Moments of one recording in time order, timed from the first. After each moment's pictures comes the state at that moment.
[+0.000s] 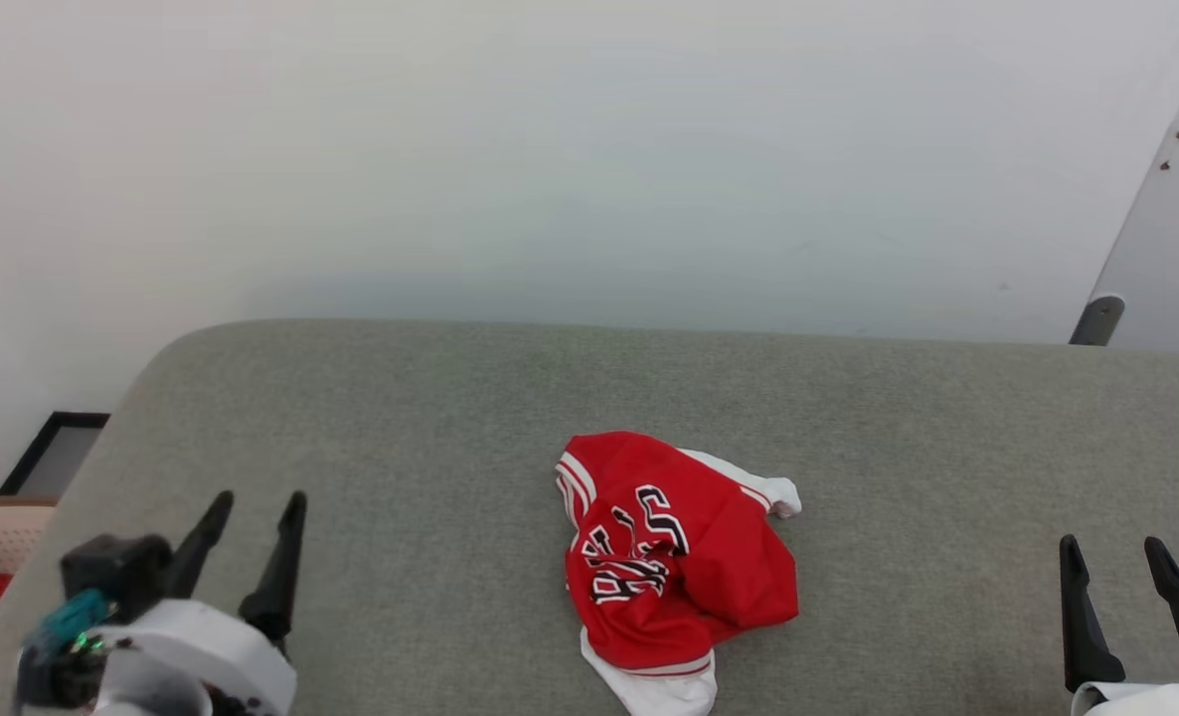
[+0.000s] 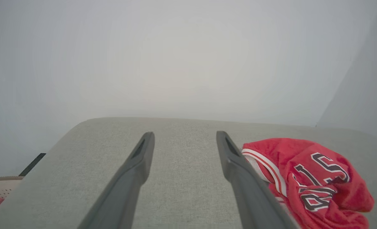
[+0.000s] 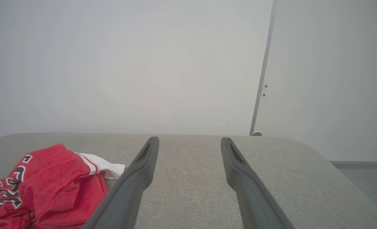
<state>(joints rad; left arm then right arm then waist) -0.15 0.53 -0.32 0.24 -0.69 0.02 -0.16 0.10 -0.08 -0.16 0.00 0.12 0.13 -0.10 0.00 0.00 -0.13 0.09</state>
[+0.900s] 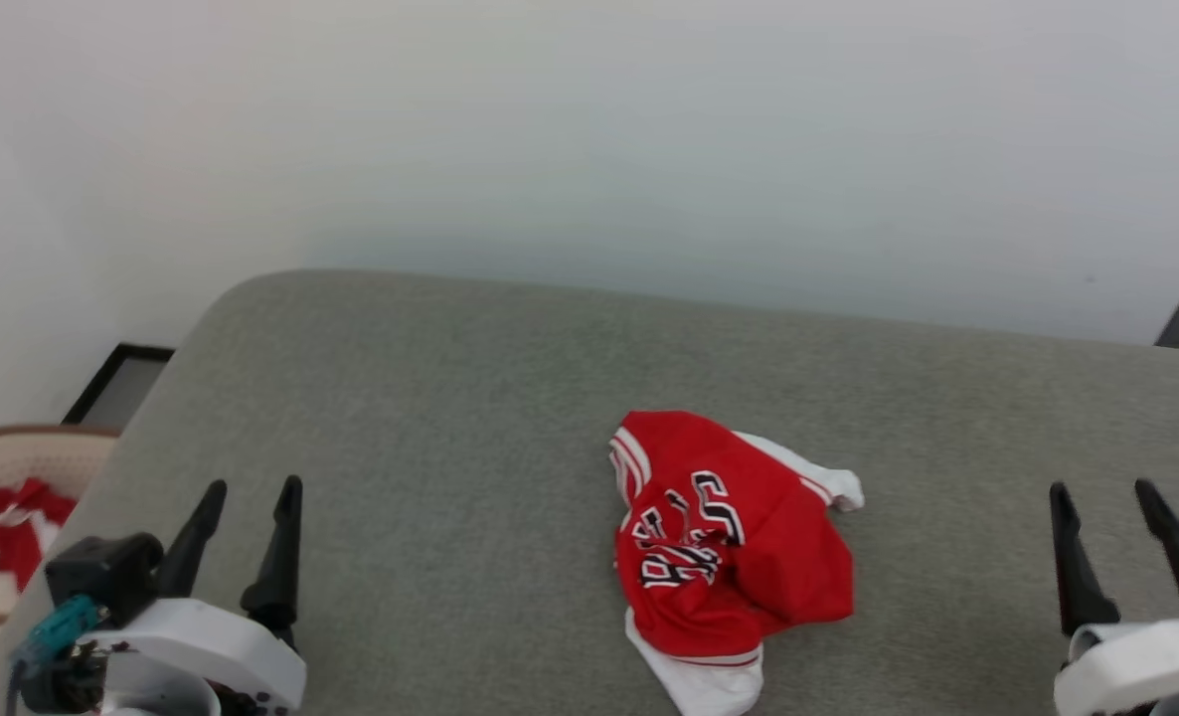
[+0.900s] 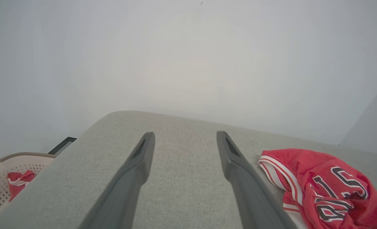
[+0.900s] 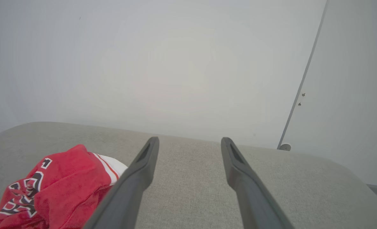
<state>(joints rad) -0.10 0.53 -0.28 0.11 -0.72 0.12 -0.16 0.03 -0.12 -0.12 0.00 0.13 0.13 -0.05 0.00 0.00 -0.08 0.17</state>
